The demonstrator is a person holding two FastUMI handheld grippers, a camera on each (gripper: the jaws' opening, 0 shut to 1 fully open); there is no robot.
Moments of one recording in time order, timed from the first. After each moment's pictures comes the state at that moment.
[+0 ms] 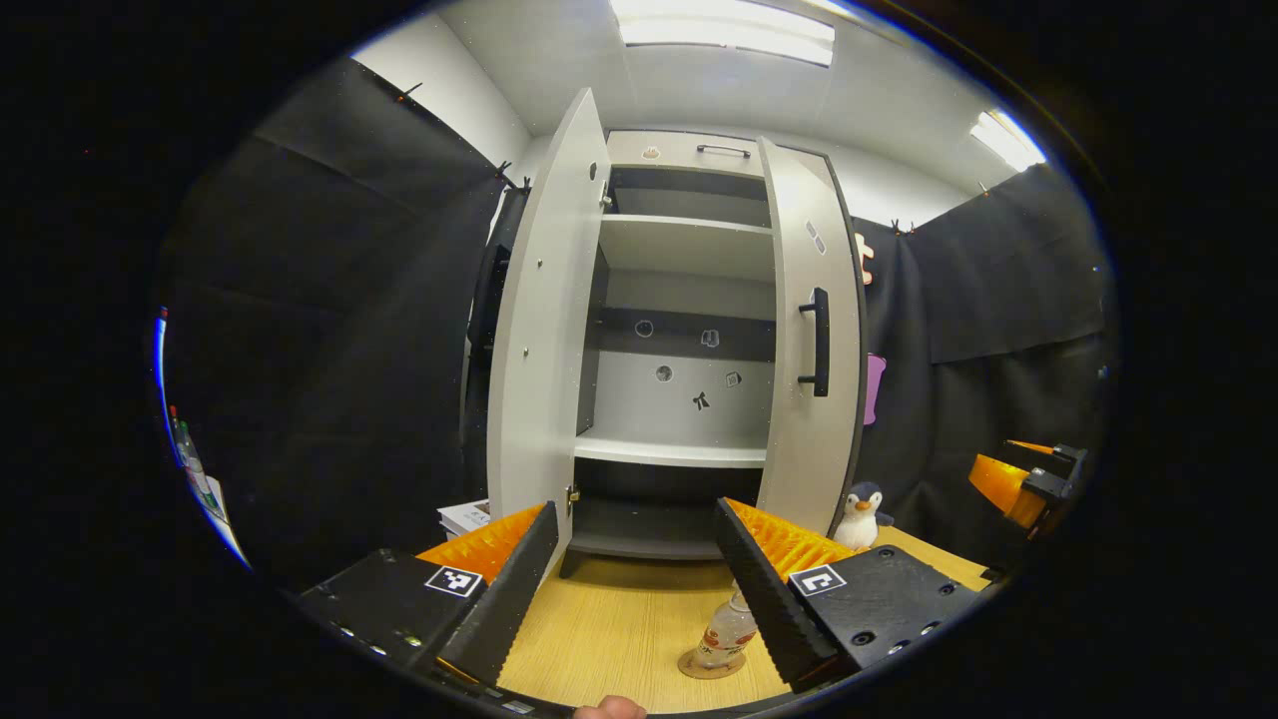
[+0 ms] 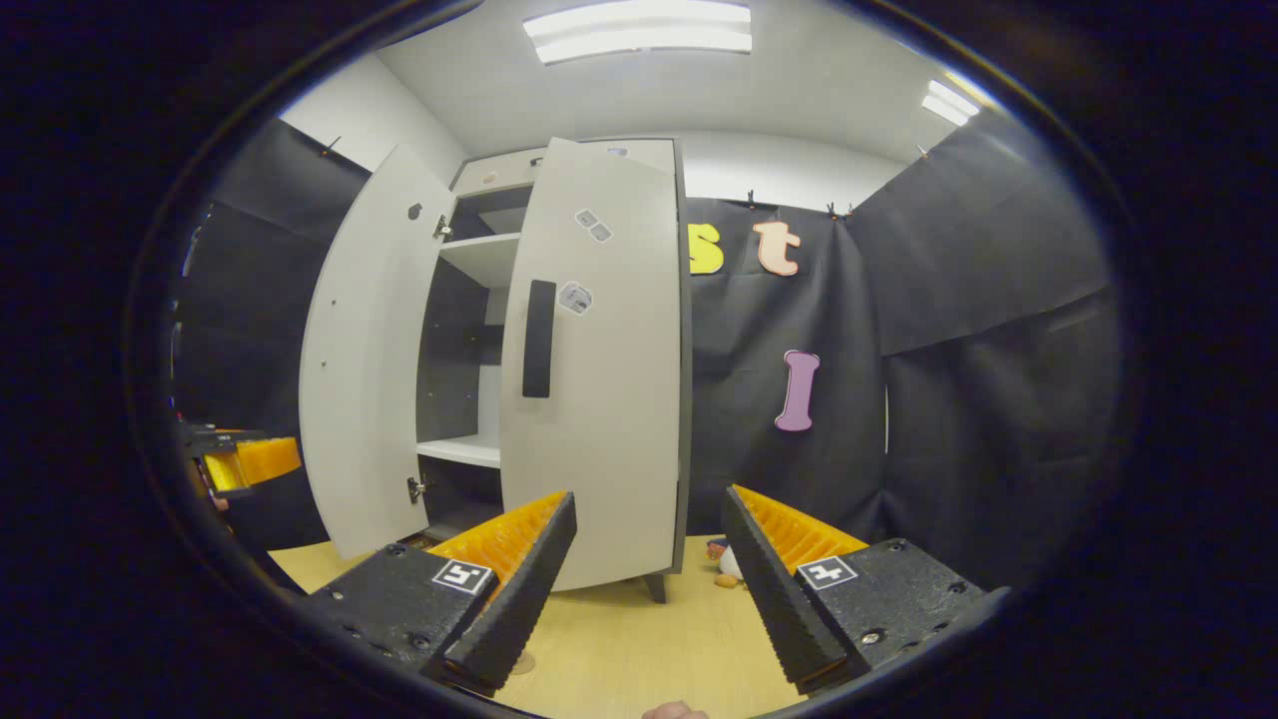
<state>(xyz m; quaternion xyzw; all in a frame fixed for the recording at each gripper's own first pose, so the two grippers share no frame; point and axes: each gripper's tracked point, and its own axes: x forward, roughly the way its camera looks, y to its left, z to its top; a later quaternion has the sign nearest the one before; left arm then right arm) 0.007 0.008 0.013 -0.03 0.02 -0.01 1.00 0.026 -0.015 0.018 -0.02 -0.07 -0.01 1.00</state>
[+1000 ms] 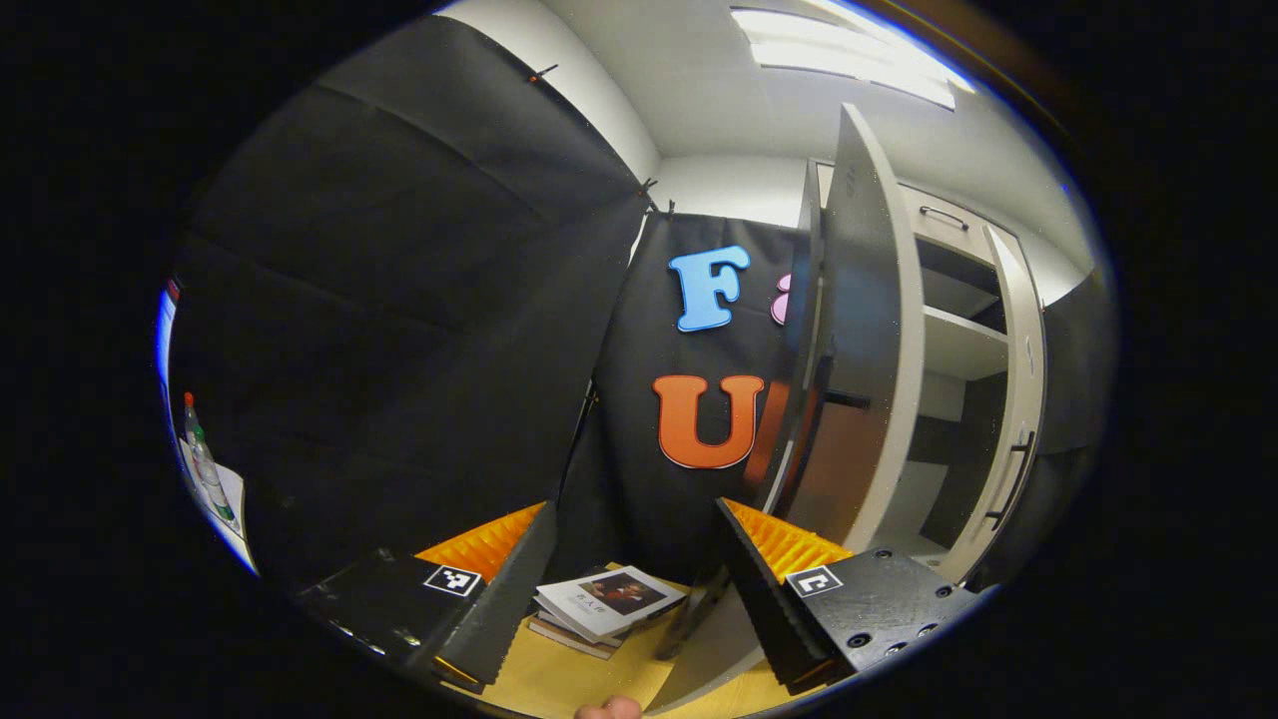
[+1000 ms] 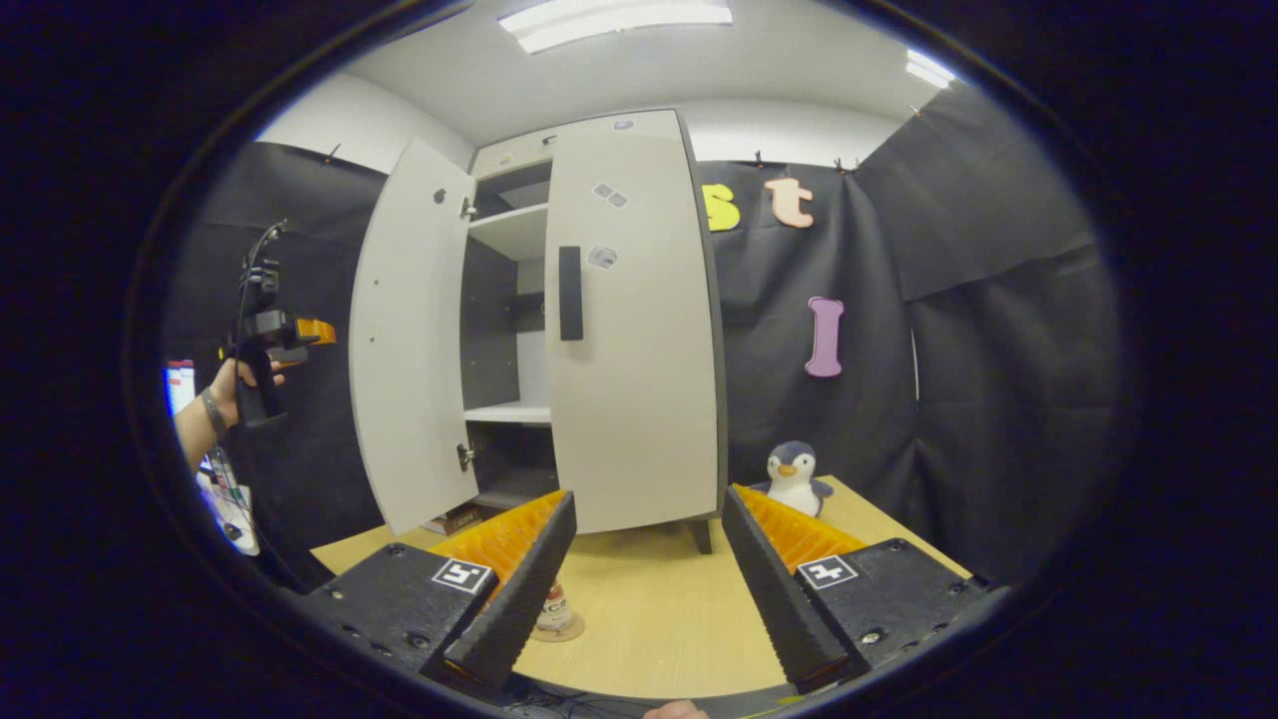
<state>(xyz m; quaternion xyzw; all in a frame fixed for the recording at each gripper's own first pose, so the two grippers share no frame) 0.148 0.245 0.084 -0.12 -0.02 0.13 0.98 0.005 0.005 -0.023 0.02 -0.02 0.03 1.00</state>
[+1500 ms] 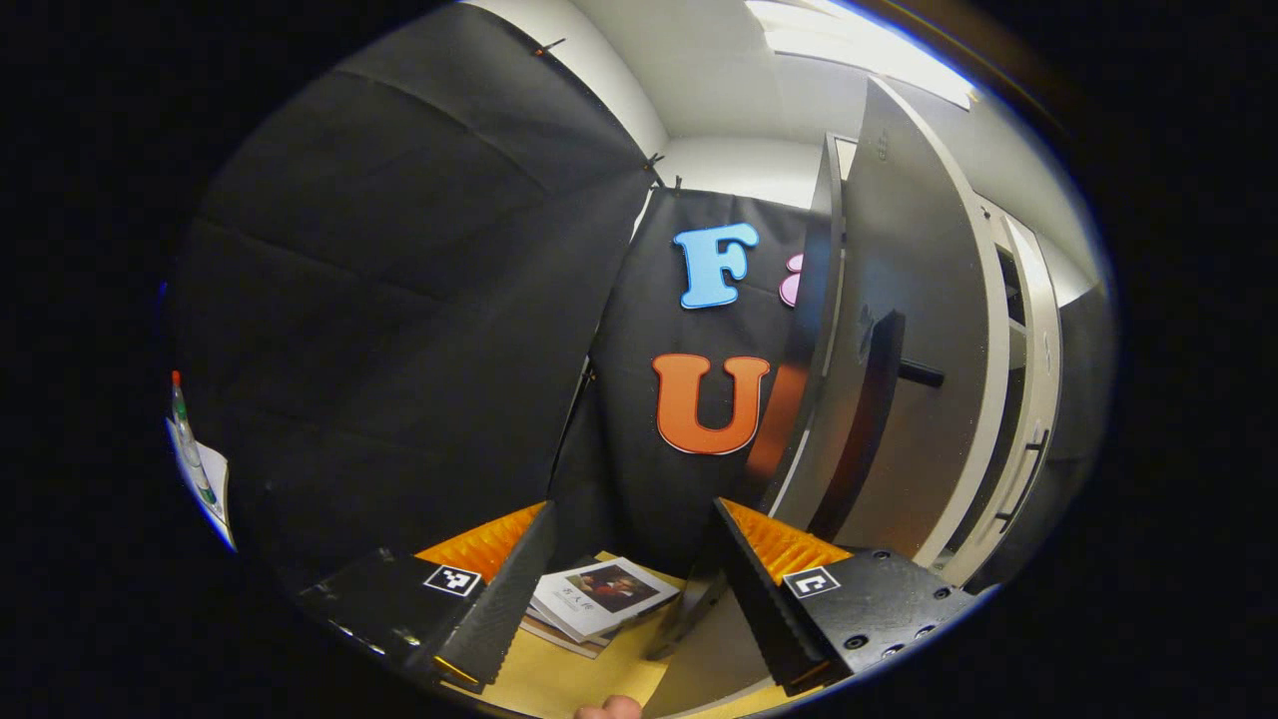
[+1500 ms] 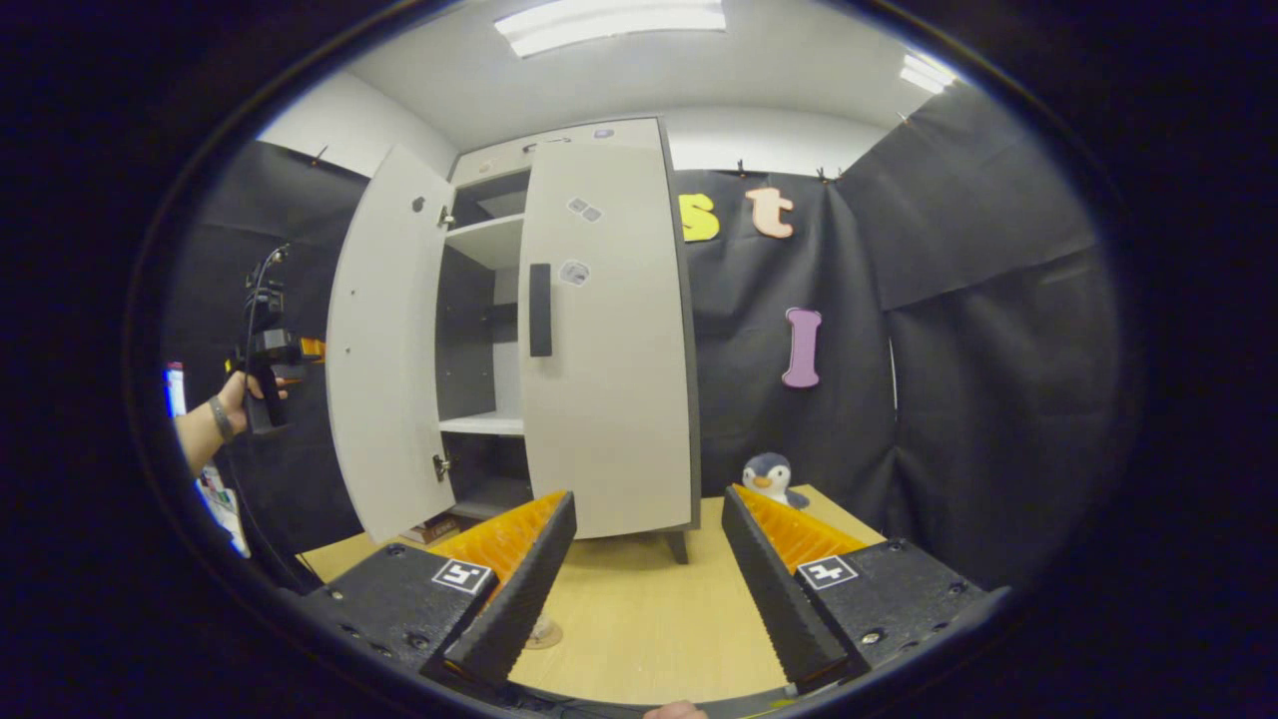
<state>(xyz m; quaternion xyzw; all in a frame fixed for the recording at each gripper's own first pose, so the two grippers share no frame) 0.174 0.238 0.067 -0.13 0.00 0.12 0.98 0.007 -0.010 -0.011 0.02 -0.03 0.01 1.00</state>
